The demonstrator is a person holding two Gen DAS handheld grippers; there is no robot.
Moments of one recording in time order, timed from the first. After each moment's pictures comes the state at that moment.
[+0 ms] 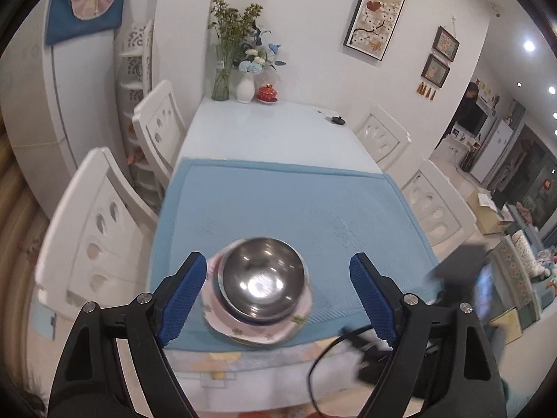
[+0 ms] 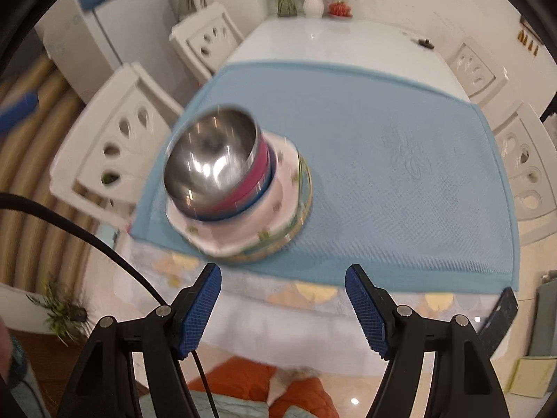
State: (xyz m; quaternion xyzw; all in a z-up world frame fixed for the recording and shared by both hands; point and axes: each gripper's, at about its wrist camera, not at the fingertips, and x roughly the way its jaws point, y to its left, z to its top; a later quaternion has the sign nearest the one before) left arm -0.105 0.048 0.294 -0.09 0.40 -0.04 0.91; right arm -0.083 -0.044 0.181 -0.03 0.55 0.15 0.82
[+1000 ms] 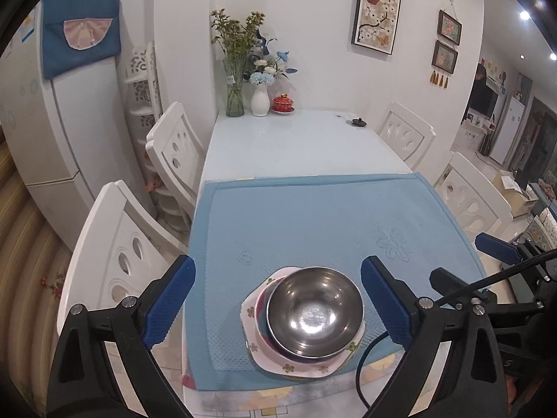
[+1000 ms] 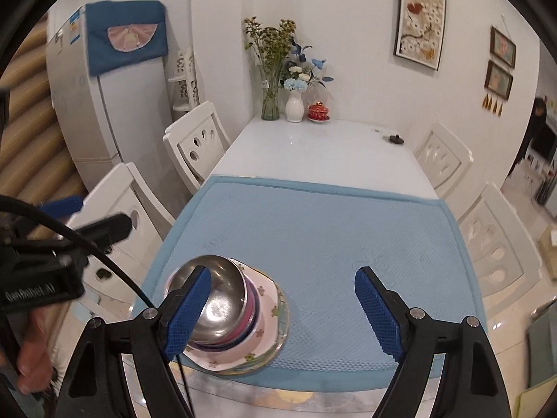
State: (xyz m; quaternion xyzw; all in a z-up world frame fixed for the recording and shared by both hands) left arm -0.065 0.067 0.278 -0.02 0.38 -0.02 0.92; right arm -0.060 -0.029 0.244 -0.06 0.39 0.10 0.91
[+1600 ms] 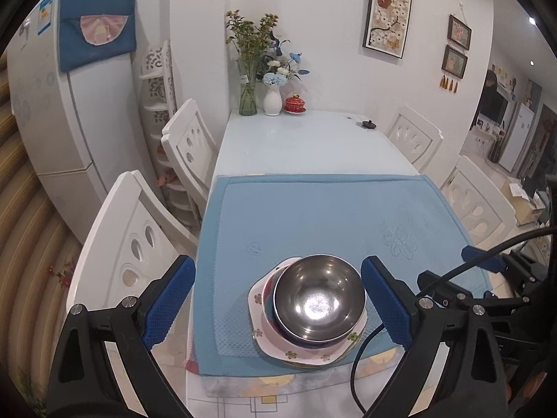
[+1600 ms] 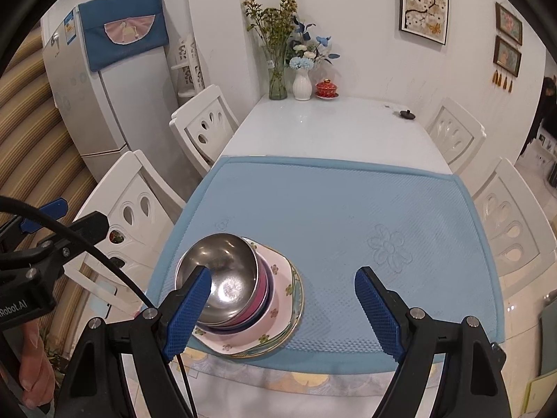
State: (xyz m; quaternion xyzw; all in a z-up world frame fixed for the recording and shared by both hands) left arm -0.086 0.072 0.283 -0.04 0.38 0.00 0.93; right arm -0.060 -0.037 0.228 -0.01 0.44 0.13 0.89
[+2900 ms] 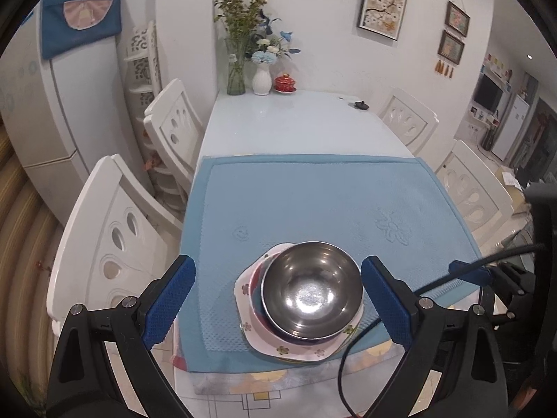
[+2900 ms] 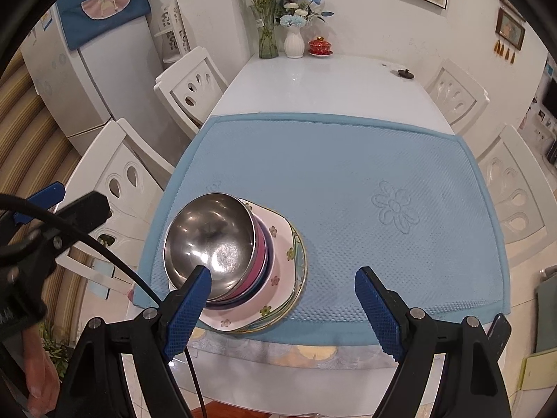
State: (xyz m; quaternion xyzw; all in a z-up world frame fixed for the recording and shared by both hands) left arm -0.063 0.071 0.259 -0.04 0.42 -0.02 0.91; right arm -0.047 -0.025 0.196 -0.02 0.51 0.10 0.85
